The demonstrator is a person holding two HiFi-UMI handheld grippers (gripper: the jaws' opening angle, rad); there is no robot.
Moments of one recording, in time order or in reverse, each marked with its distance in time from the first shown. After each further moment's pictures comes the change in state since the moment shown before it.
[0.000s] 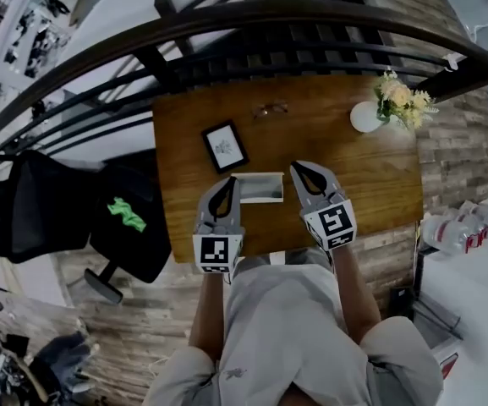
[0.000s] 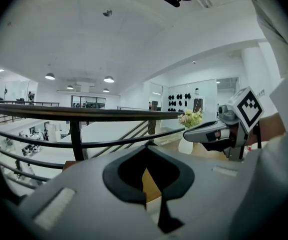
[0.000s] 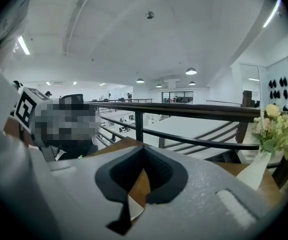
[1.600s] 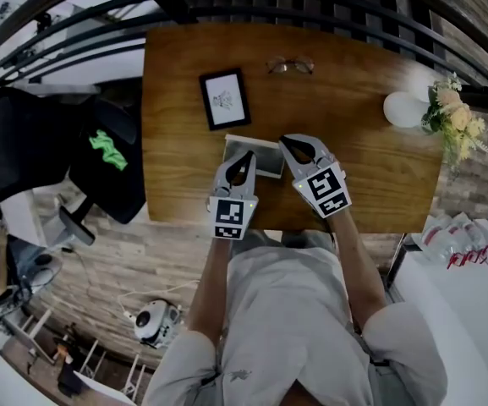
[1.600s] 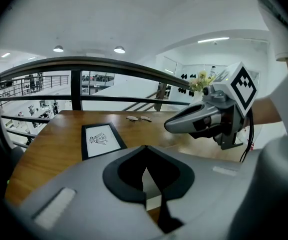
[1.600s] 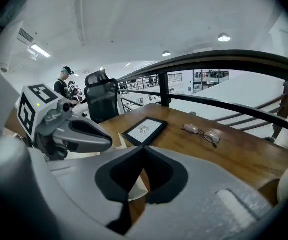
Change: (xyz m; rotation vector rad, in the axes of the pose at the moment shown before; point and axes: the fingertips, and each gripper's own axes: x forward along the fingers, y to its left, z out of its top) left arm 0.055 -0.037 -0.158 -0.153 0.303 0.068; right arm 0.078 0.016 -0.127 -0.068 0.287 0.385
